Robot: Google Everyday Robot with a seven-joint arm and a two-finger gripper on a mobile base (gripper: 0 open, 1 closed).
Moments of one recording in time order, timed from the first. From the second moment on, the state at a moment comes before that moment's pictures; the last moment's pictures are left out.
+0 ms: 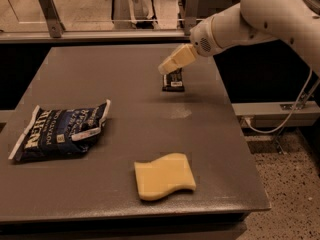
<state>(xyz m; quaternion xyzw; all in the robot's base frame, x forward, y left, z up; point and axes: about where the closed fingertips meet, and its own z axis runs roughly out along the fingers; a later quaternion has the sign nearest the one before) 0.683 -0.070 0.915 -0.45 0.77 0.16 0.43</state>
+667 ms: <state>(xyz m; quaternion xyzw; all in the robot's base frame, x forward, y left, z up) 0.701 -0.056 0.862 -0.40 0.81 0.17 0.40</state>
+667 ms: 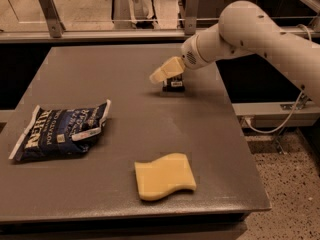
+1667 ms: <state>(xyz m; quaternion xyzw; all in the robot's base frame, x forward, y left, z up) 0.703 -0.064 0.826 -0.34 0.86 0.15 0.36</state>
